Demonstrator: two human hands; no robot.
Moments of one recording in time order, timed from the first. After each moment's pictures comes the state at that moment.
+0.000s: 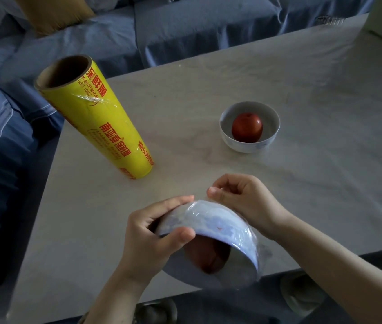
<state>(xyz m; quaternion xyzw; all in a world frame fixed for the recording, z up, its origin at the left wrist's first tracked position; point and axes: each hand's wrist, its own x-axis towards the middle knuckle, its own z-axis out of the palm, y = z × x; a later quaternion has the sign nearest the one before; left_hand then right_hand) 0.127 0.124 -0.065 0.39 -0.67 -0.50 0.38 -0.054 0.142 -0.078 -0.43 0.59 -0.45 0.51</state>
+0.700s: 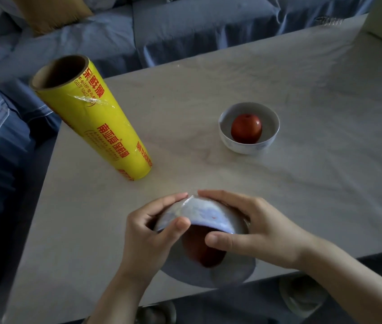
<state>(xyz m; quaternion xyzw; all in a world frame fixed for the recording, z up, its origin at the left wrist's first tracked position) 0.122 0.121 -0.071 0.43 -0.66 -0.48 0.40 -0.060 0.173 -0.056 -0.62 0.56 -0.32 0.45</state>
